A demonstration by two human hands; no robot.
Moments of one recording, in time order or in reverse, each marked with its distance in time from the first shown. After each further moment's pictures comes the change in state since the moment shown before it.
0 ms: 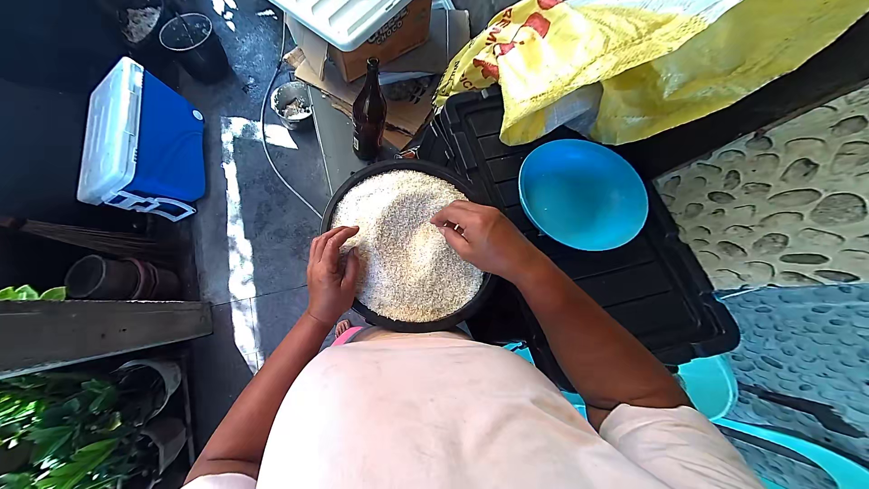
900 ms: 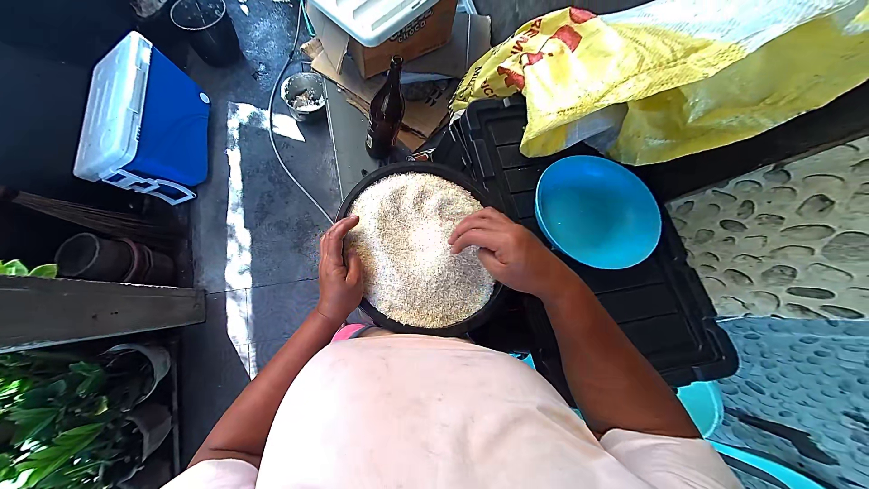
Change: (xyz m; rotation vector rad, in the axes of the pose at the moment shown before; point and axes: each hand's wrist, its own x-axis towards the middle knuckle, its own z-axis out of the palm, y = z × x) left_hand -0.002 -0.003 0.003 -0.173 0.034 -0.202; right_hand -0.010 0.007 -0.011 0.097 -0.058 -0.205
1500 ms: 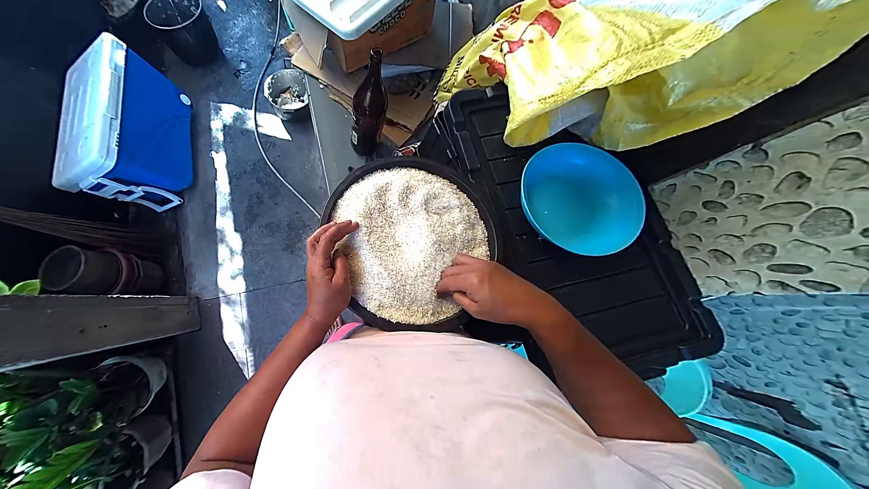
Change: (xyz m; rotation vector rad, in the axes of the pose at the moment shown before) left_hand 0.001 0.001 -0.001 -0.031 -0.042 0.000; right_hand -0.039 -0.017 0.030 -0.023 -0.319 0.088
